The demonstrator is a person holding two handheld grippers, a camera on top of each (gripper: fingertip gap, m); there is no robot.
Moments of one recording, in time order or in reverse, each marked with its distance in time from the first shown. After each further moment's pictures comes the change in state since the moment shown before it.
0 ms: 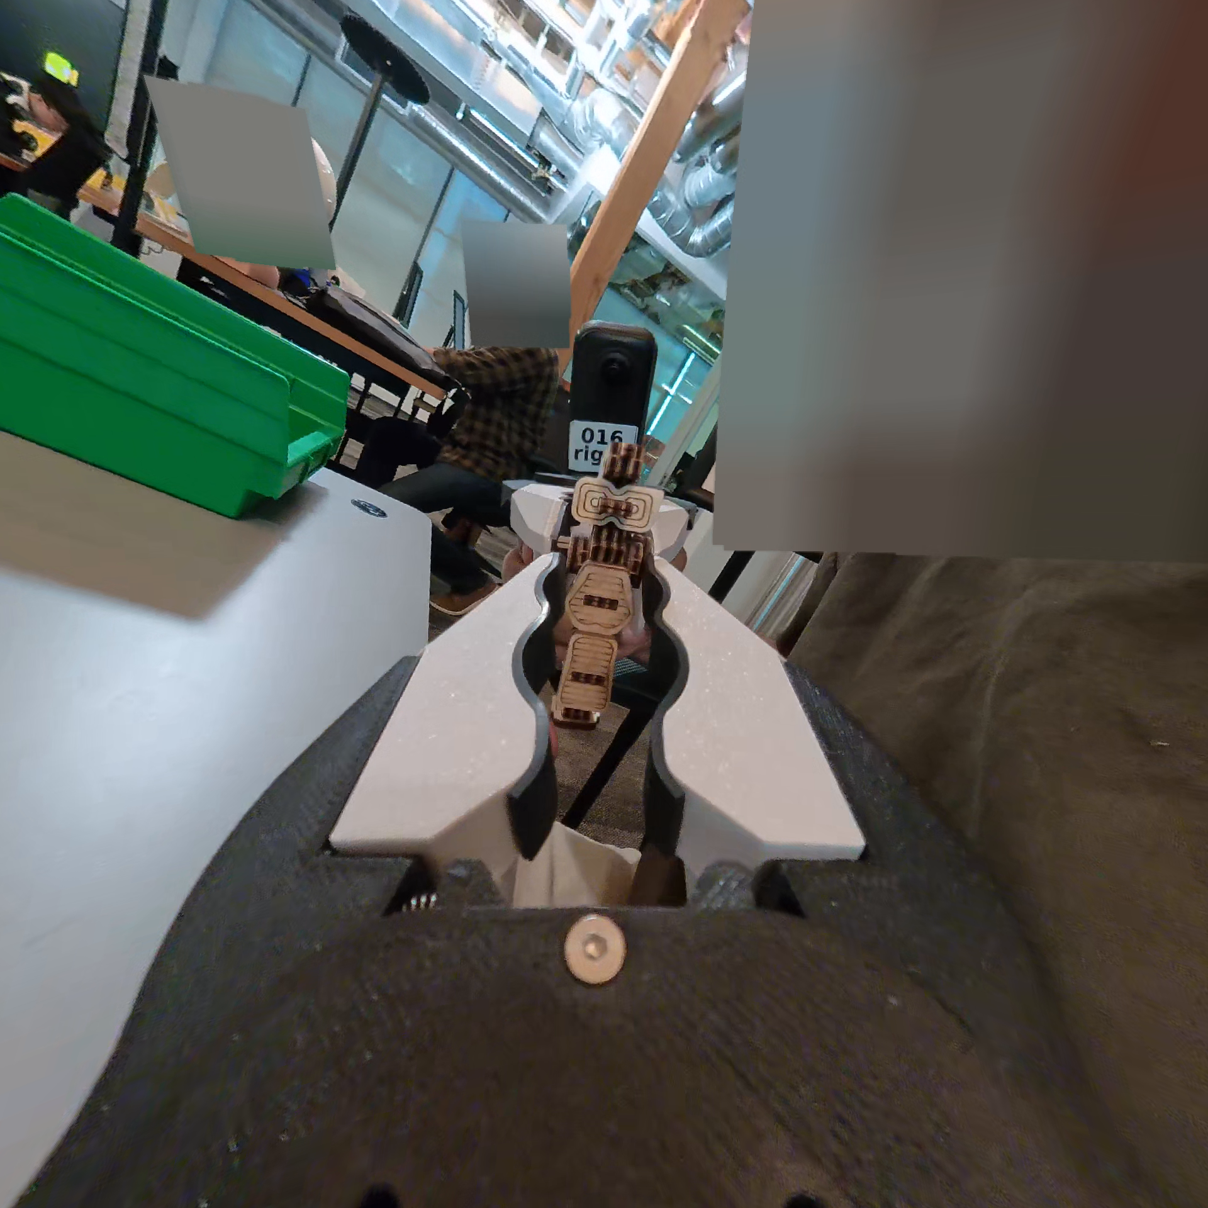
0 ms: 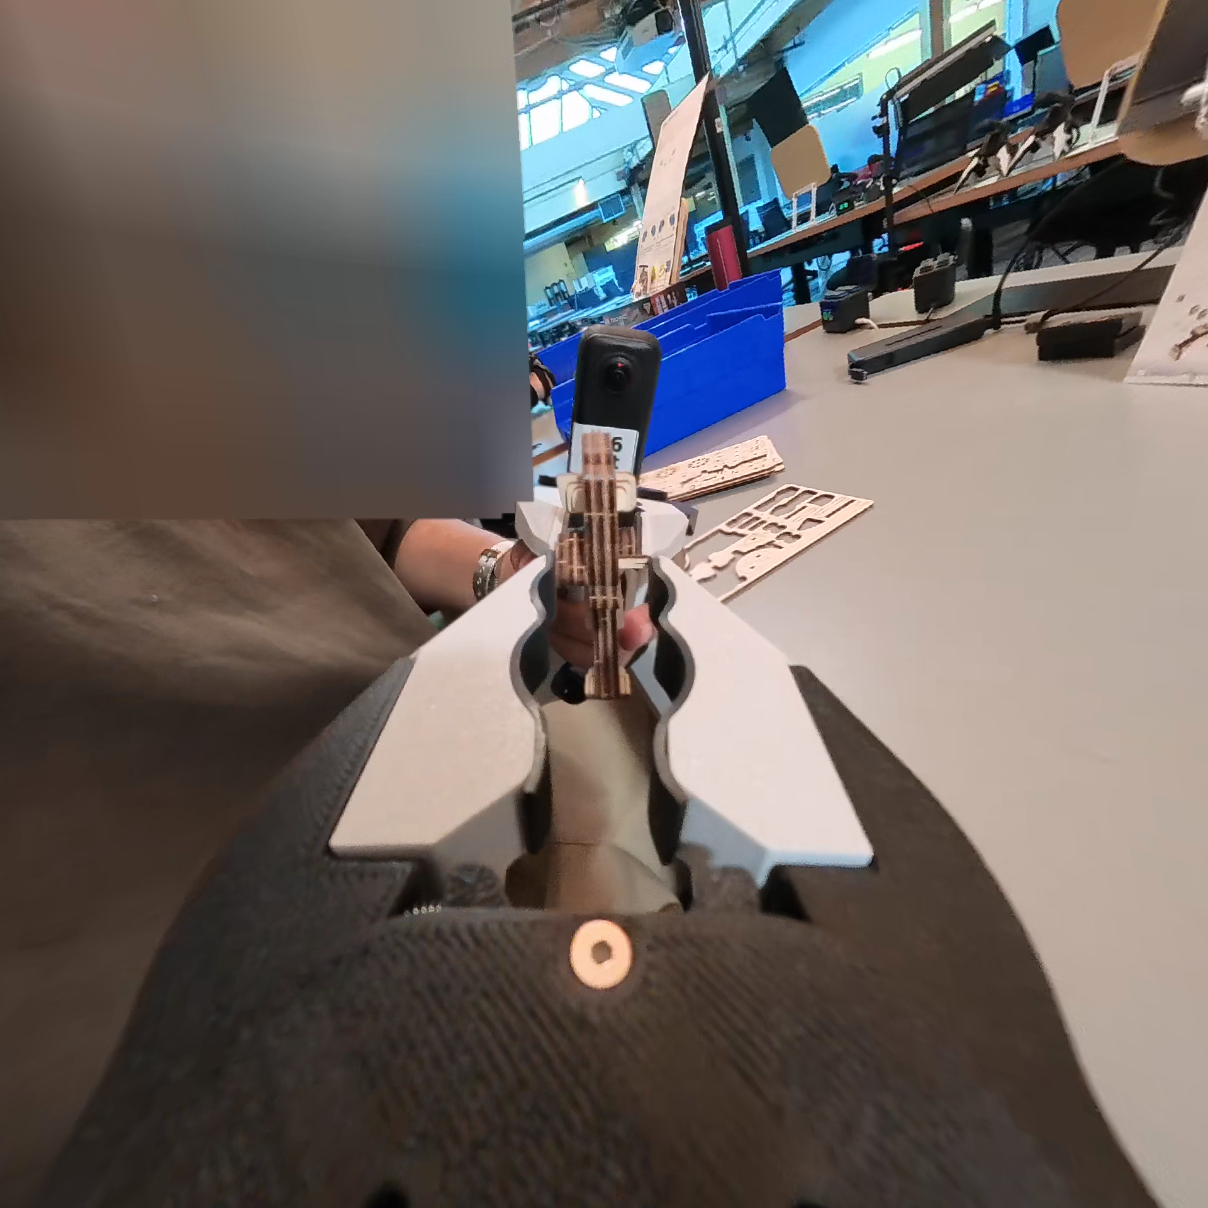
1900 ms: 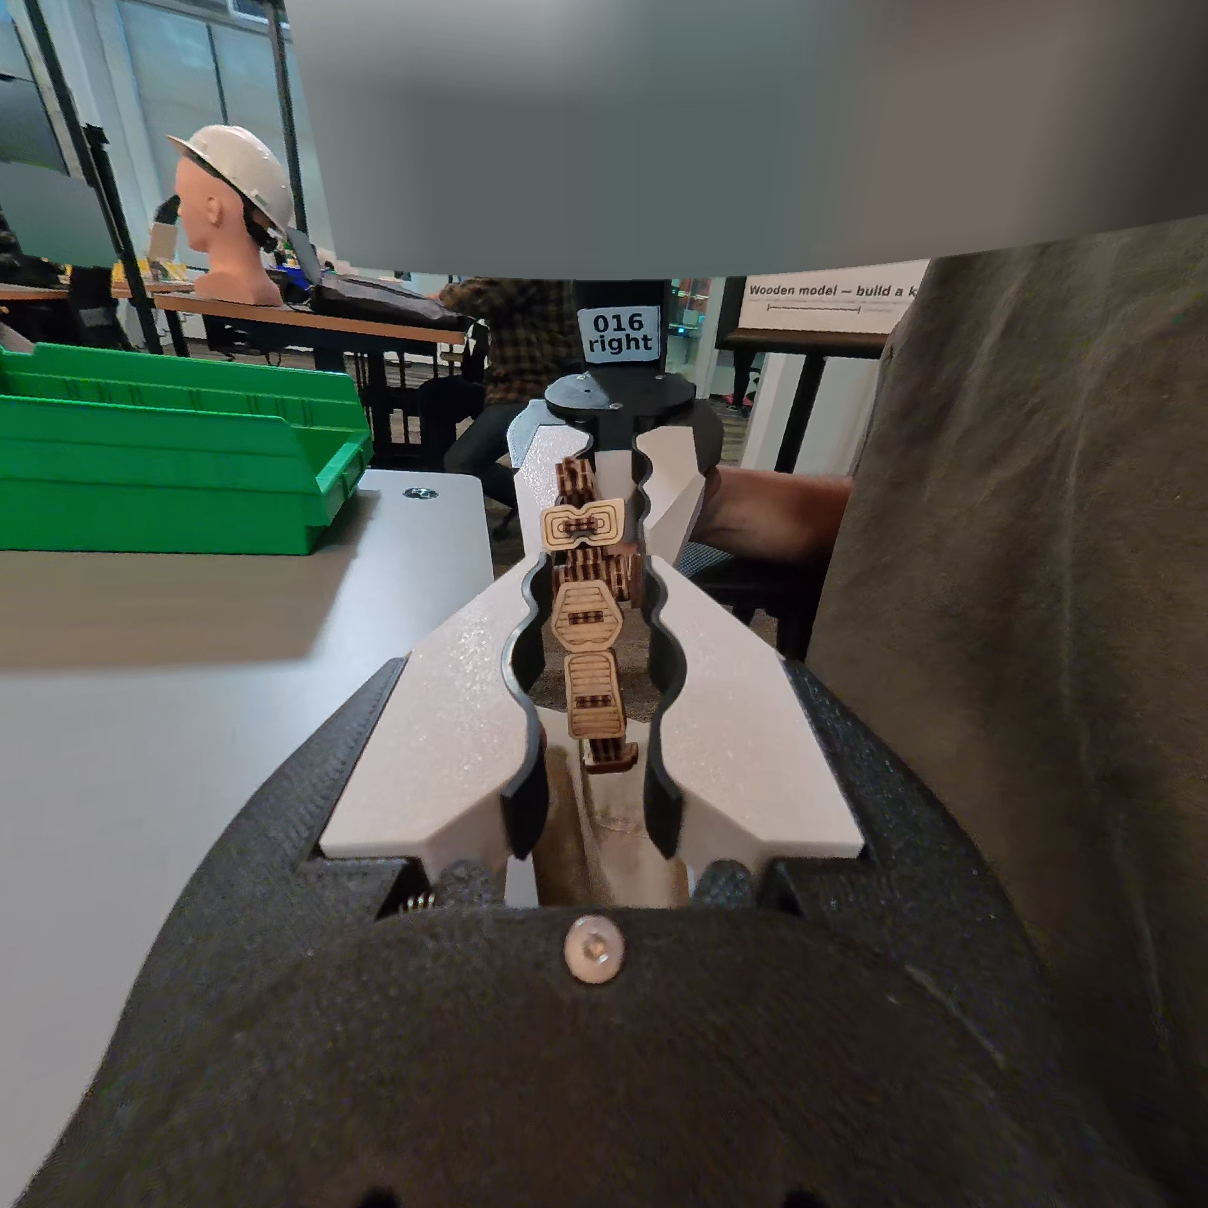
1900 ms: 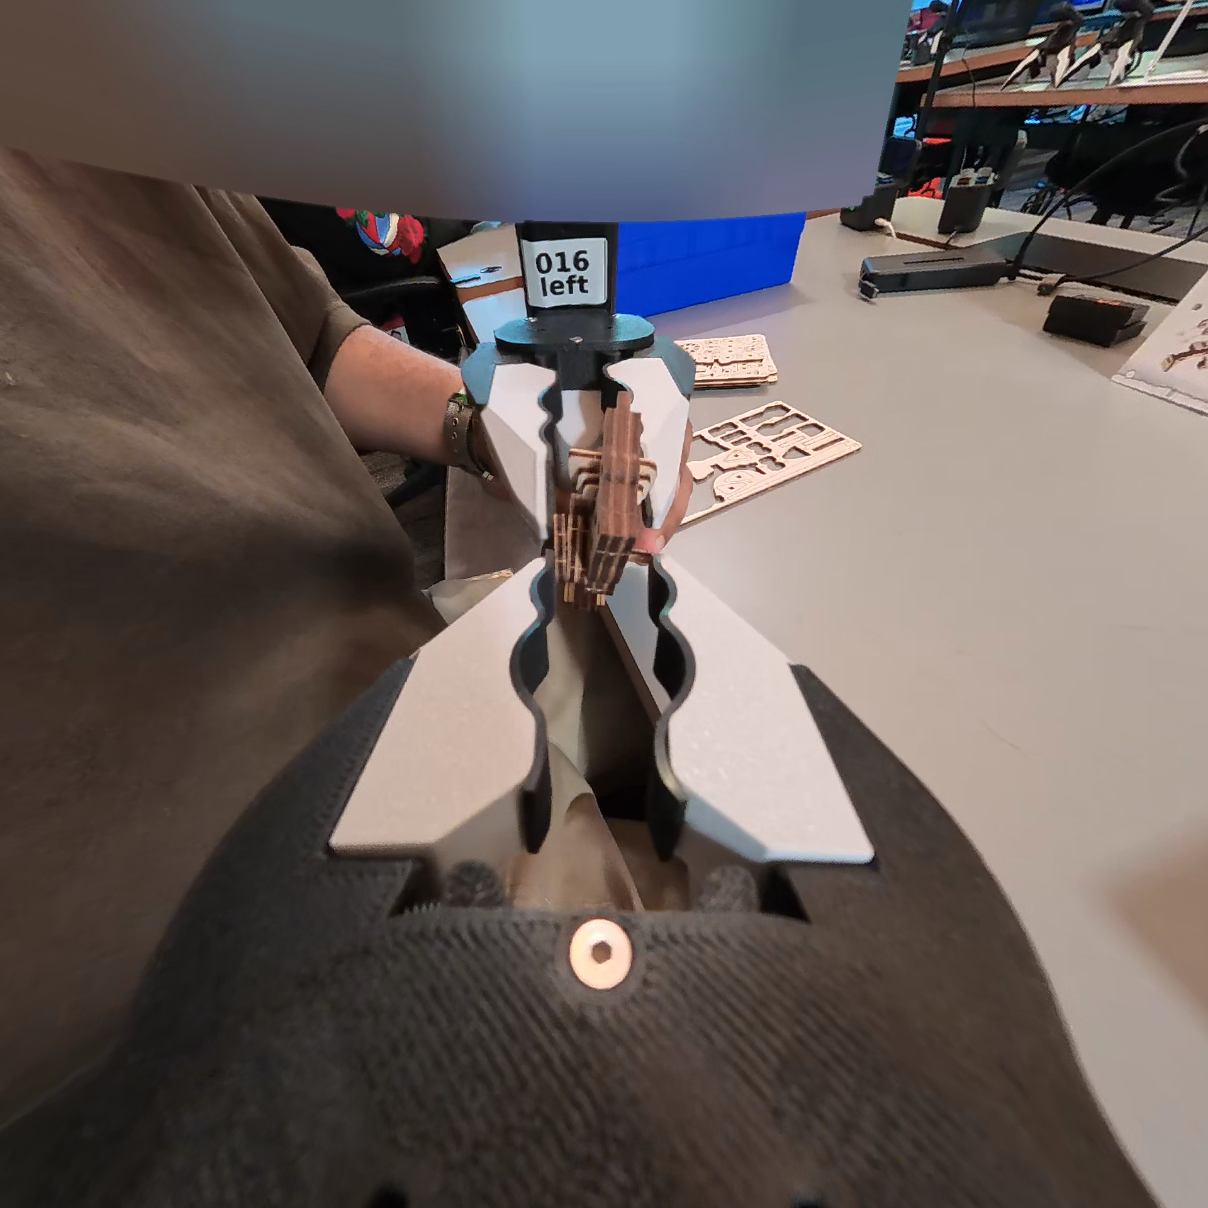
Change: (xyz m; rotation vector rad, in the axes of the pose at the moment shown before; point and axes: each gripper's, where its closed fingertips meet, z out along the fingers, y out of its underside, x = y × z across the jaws) left arm 0.009 0.019 -0.006 -0.206 -0.009 0.405; right arm -0.005 0.033 0.006 -0.251 0.045 -0.253
